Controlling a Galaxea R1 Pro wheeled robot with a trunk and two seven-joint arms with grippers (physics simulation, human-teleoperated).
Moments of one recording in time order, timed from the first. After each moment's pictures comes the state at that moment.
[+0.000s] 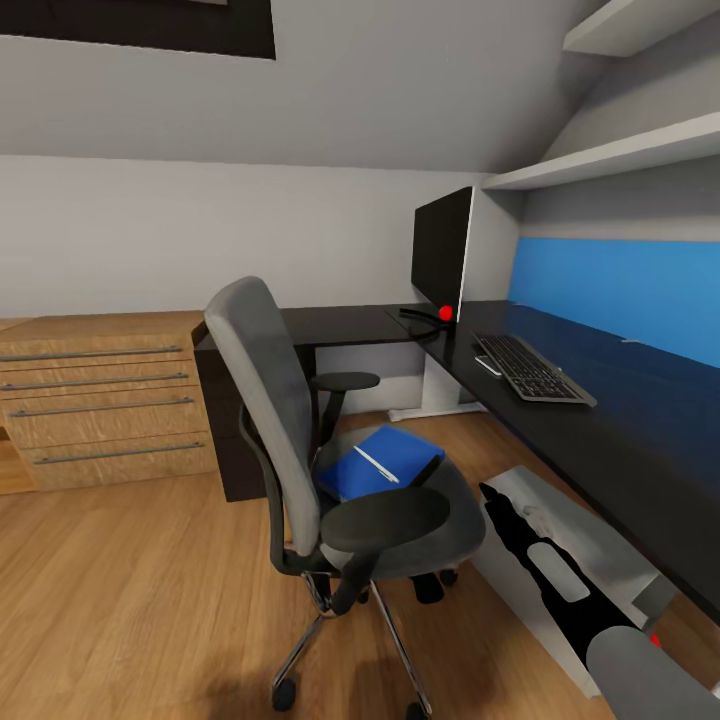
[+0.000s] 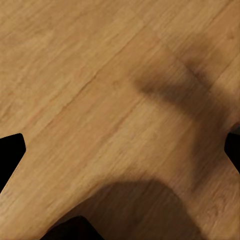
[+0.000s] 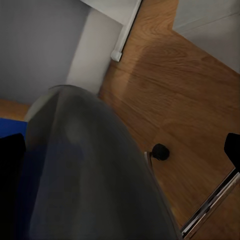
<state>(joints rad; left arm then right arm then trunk) 0.22 0.03 0.39 -1.22 0.71 0.40 0.25 -0.64 -0.16 0.15 -0.59 -1.32 0.04 0.03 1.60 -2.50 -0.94</state>
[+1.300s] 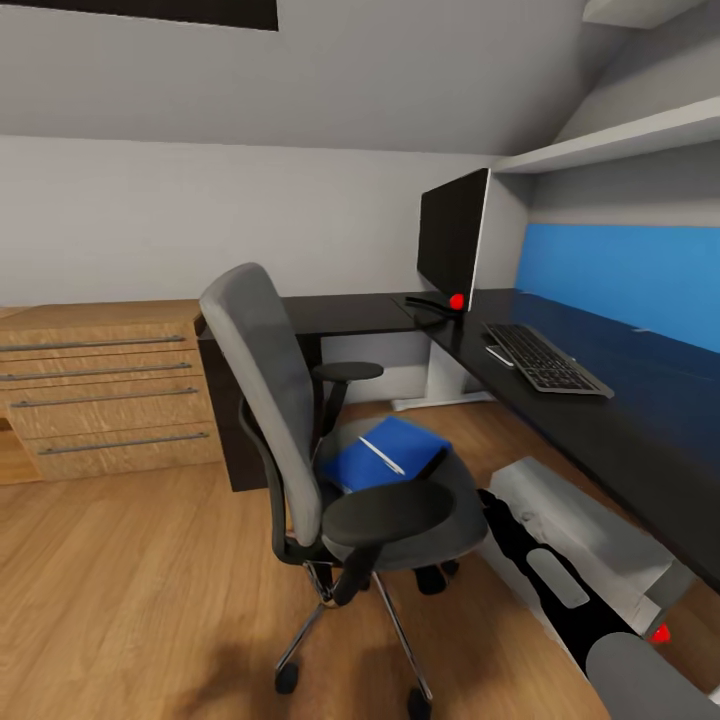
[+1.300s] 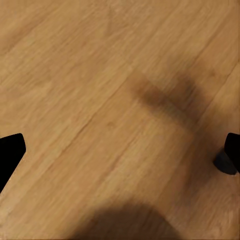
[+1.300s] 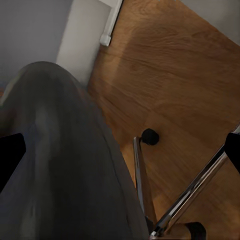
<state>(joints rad) 0.22 0.05 0.39 -1.35 0.70 0.41 0.25 -0.63 -0.15 0.15 -0.59 -1.34 0.05 0.04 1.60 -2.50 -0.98</state>
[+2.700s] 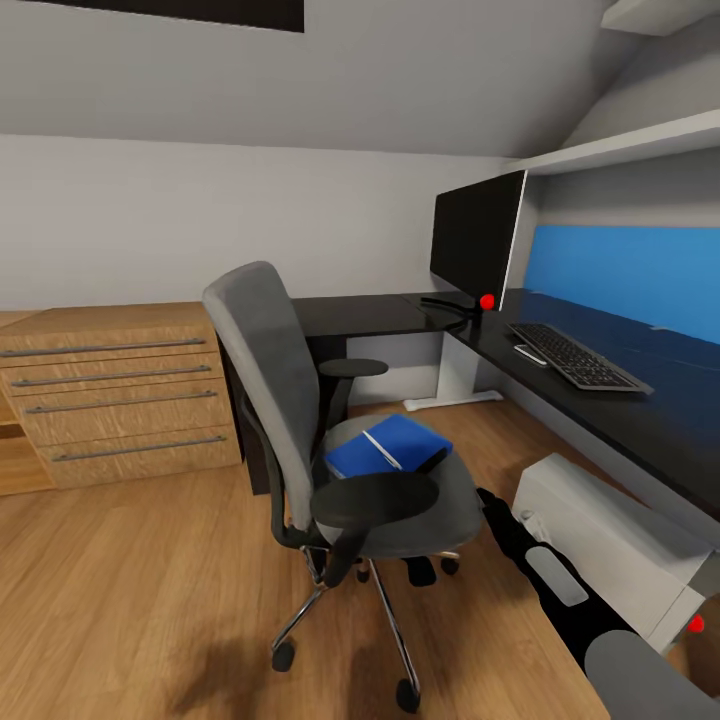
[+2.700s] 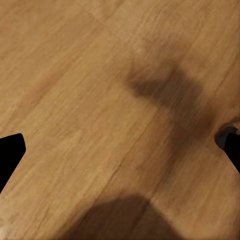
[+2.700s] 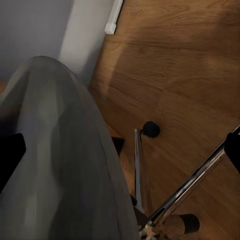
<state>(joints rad) 0.23 0.06 0.37 -1.35 0.71 0.40 0.24 -0.64 -0.15 0.15 -0.58 -1.34 0.05 0.03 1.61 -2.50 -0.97</state>
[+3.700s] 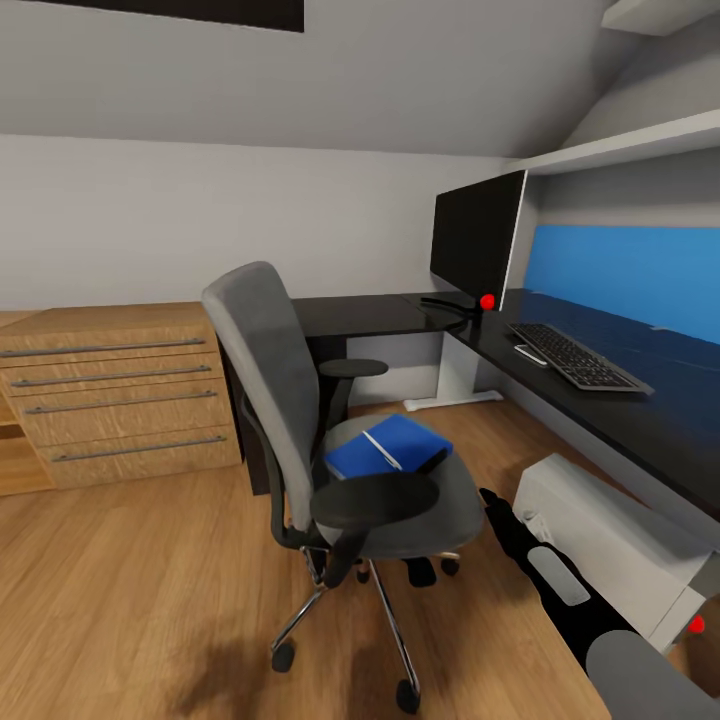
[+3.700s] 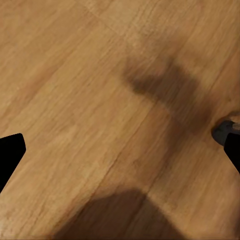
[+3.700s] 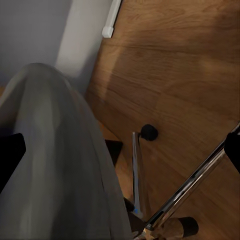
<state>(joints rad) 0.23 0.05 0.36 -1.35 0.70 0.40 0.24 -0.64 -0.15 0.14 -0.58 -1.34 0.04 0.02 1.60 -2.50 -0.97</state>
